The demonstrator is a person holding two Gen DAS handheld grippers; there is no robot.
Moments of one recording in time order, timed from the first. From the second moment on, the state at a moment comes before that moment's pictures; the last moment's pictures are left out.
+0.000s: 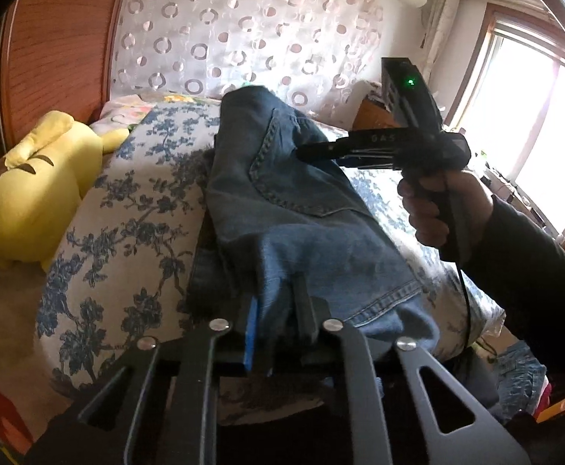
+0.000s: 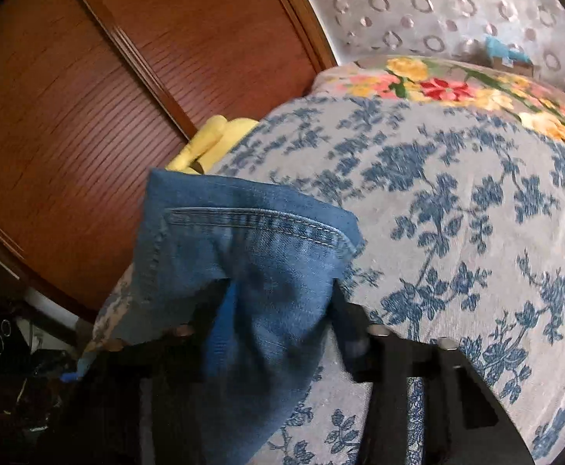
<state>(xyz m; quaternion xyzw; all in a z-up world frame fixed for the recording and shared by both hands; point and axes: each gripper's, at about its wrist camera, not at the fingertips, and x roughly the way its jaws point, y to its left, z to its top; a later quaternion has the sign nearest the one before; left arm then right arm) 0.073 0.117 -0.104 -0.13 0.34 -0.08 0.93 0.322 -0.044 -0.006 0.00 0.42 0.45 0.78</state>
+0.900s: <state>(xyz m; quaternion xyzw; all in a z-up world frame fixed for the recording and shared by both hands) 0.230 0.240 -0.066 -0.07 0.32 0.01 0.94 0.448 0.101 0.013 -0.02 0.33 0.42 0.84</state>
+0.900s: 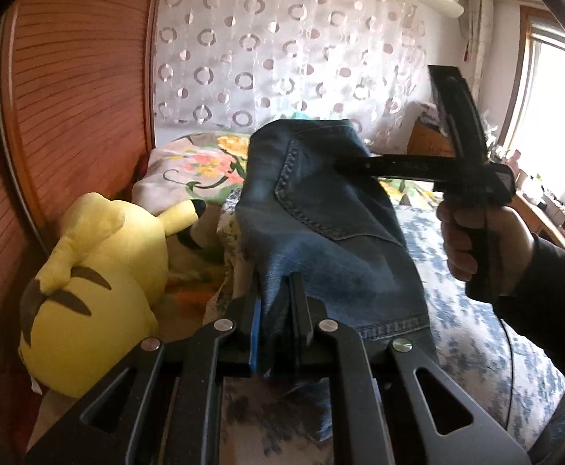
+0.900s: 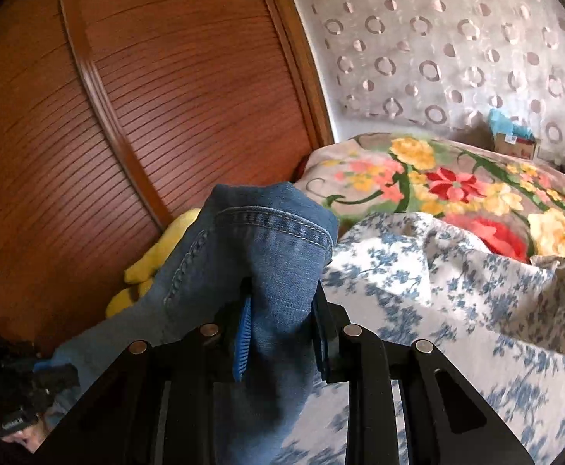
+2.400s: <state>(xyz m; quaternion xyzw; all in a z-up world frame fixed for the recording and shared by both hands) 0.176 0.179 -0.020 -0.03 0.28 0.05 0.96 0.335 0.030 0.024 -0.05 0.29 0.36 0.89</state>
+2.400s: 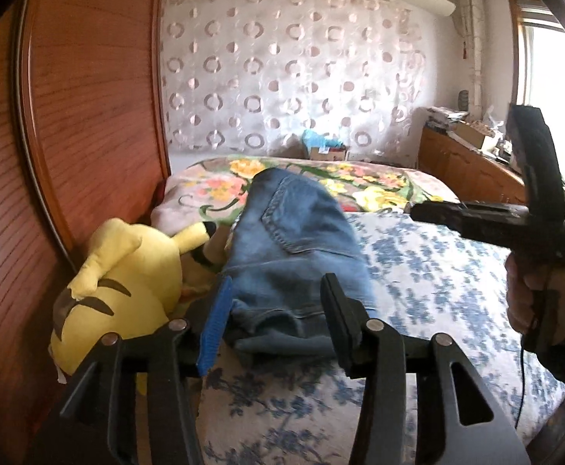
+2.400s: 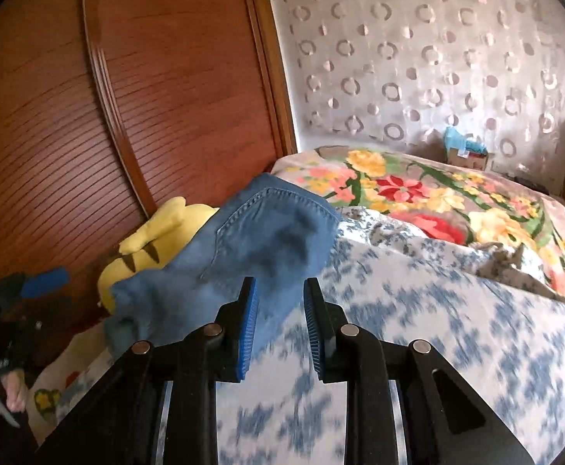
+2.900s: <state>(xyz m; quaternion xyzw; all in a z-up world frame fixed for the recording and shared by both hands) 0.145 0.108 0.009 0.00 0.25 -0.01 0.97 0.224 -0.082 0.045 -0.02 0.24 0.31 0.92</state>
